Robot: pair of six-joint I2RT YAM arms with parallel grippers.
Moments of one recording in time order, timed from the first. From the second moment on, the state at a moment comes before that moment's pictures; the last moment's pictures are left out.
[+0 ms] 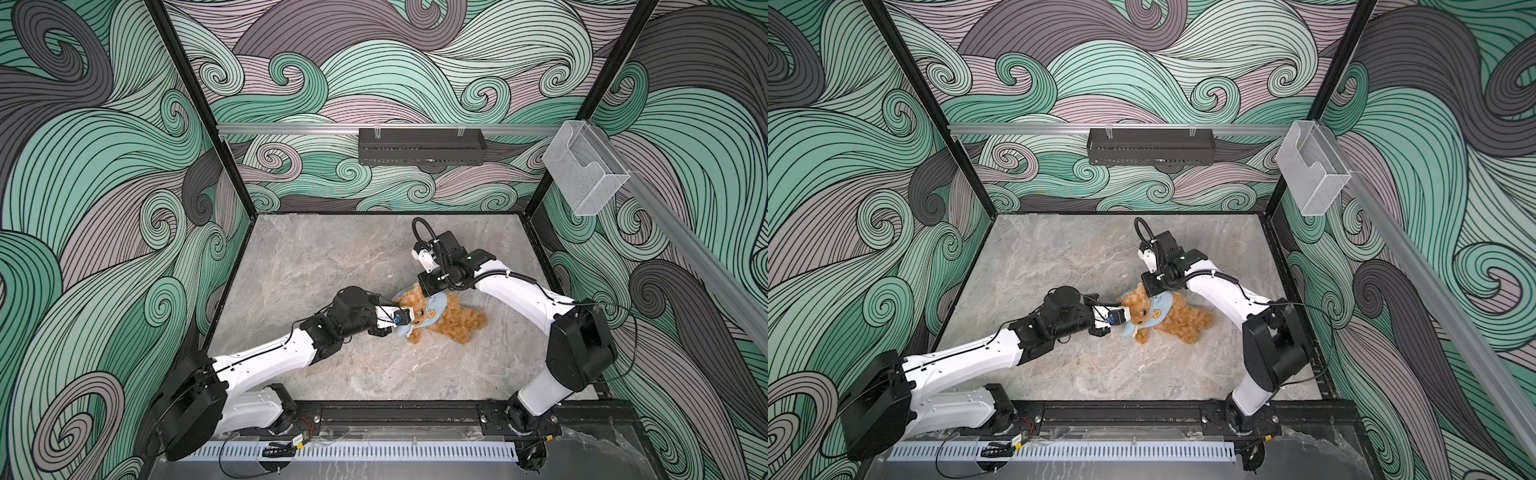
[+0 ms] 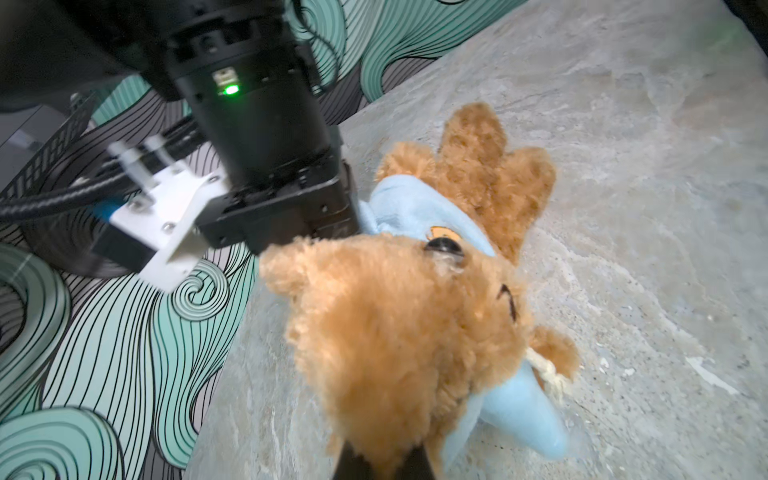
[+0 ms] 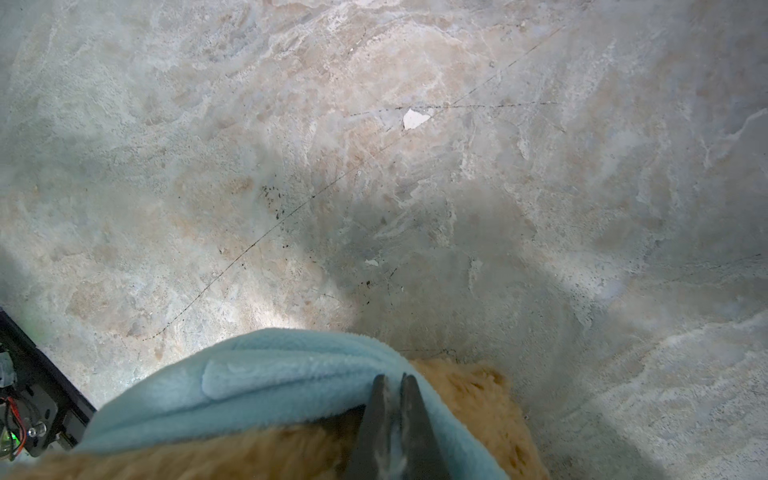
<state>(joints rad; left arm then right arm) -0.84 1.18 0.59 0.22 0.13 0.76 0.53 1.64 1.26 -0.70 -0.20 0.06</state>
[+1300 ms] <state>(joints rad) -0.85 1.25 0.83 -0.15 -0.26 -1.12 0.87 1.38 0.63 0.25 -0.11 0.46</state>
